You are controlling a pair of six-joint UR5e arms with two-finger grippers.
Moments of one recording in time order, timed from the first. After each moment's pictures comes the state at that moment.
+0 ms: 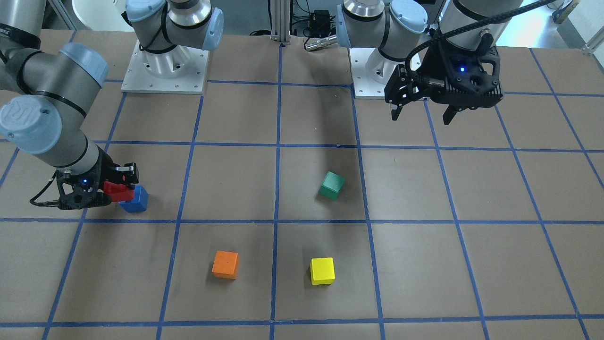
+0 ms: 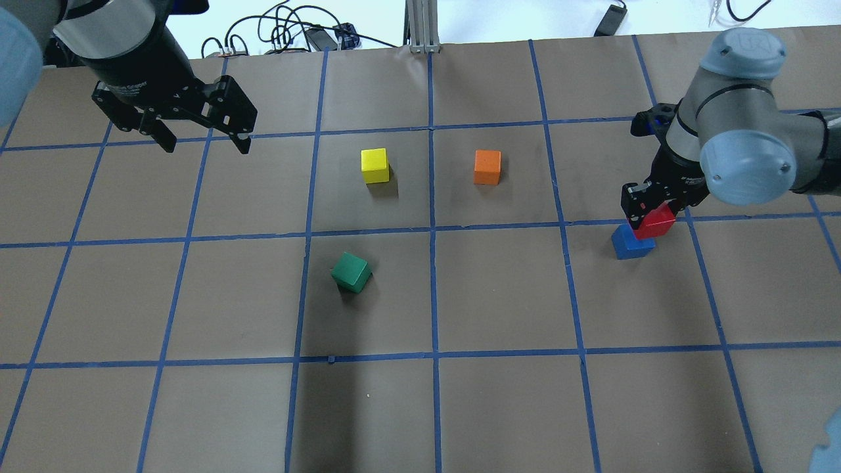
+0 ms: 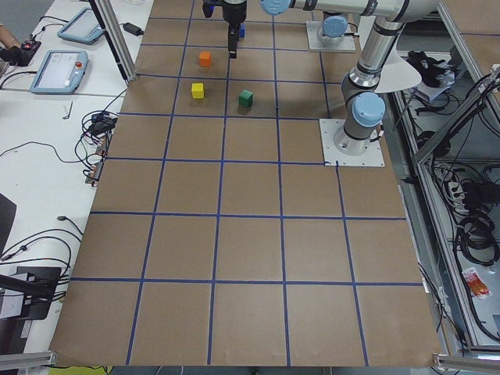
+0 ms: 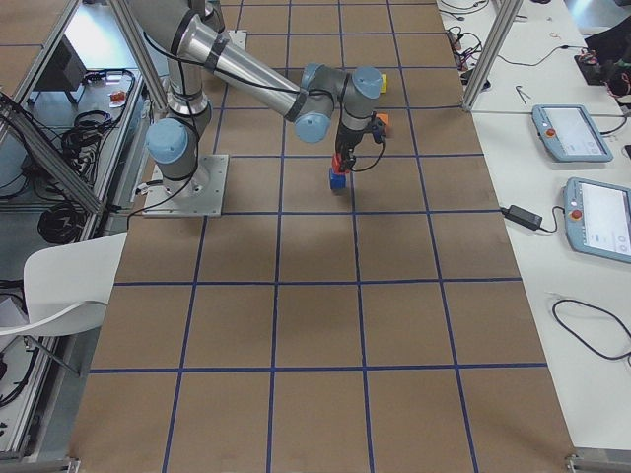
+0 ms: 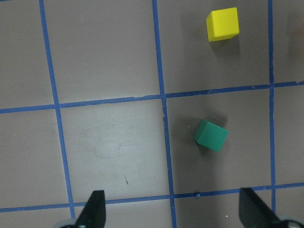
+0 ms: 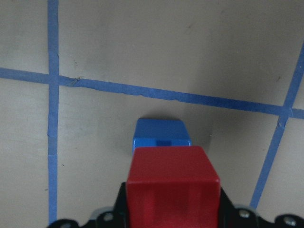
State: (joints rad) left arm -1.55 -1.57 -1.50 -1.62 1.57 0.09; right arm 1.35 -1.34 1.89 -1.98 -1.63 -0.37
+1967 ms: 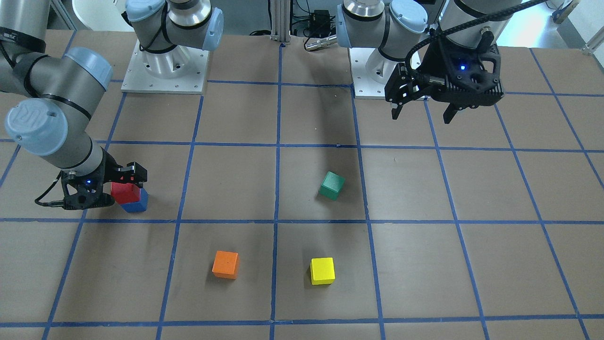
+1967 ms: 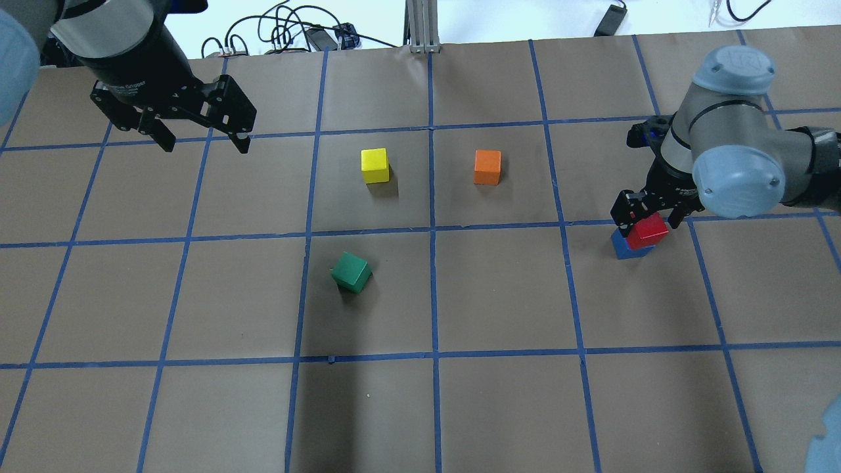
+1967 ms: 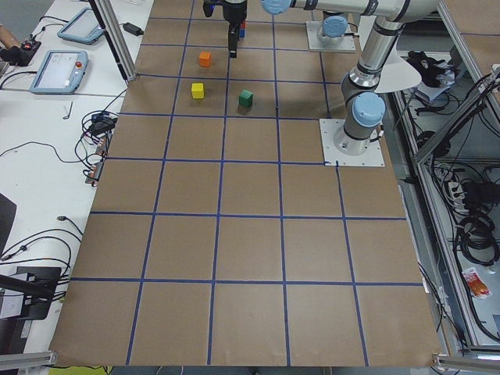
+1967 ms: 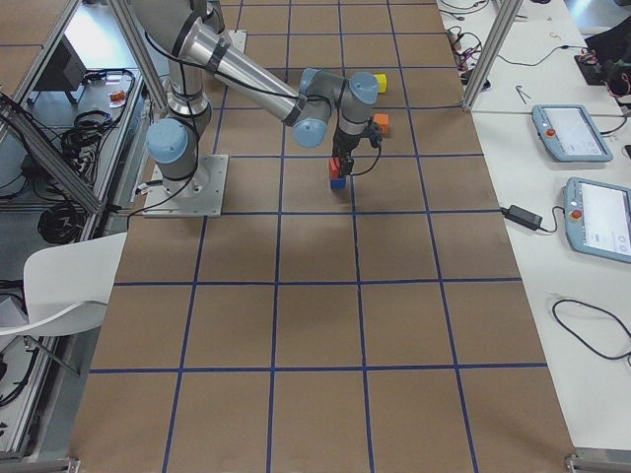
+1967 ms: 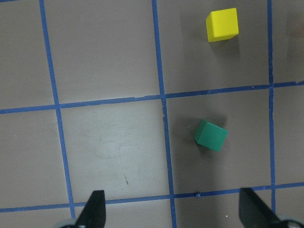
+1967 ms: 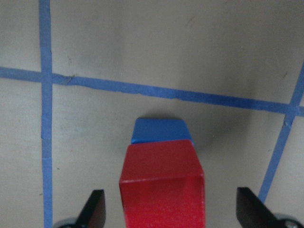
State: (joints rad) left arm -1.55 -1.57 -1.50 -1.62 1.57 0.10; right arm 1.35 -1.34 1.90 -2.00 -1.63 -0.36
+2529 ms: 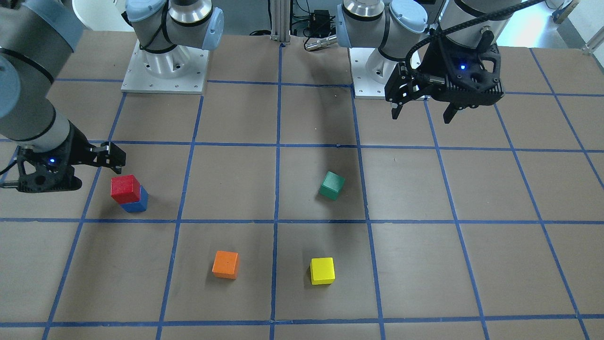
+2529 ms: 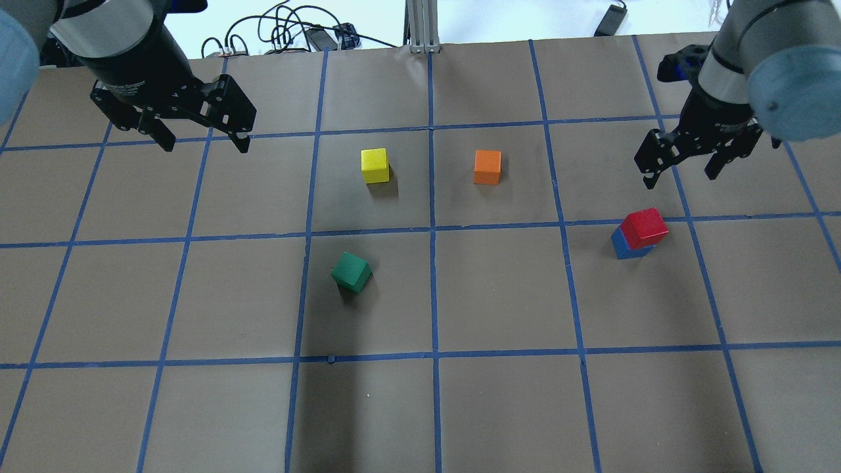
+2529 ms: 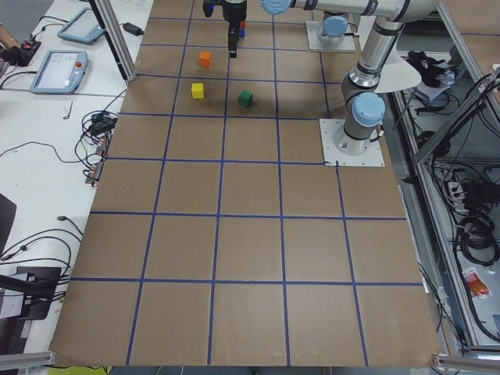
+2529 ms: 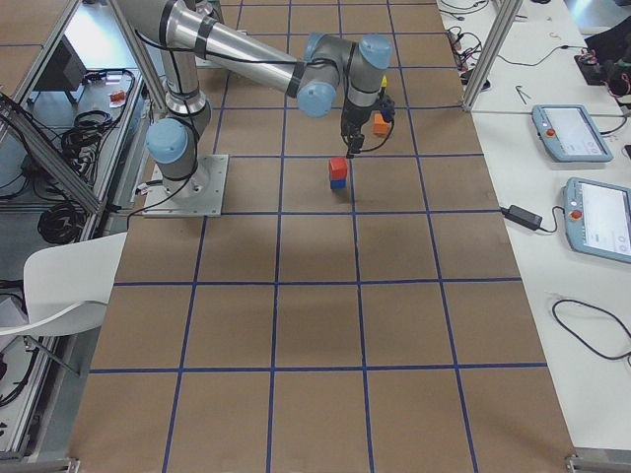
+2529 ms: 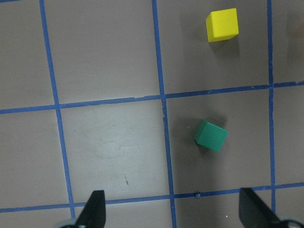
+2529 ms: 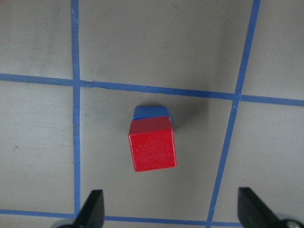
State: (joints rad) left arm -1.55 -1.57 -1.50 -1.62 1.57 0.10; right arm 1.37 -1.42 1.63 -1.64 -1.64 -0.28
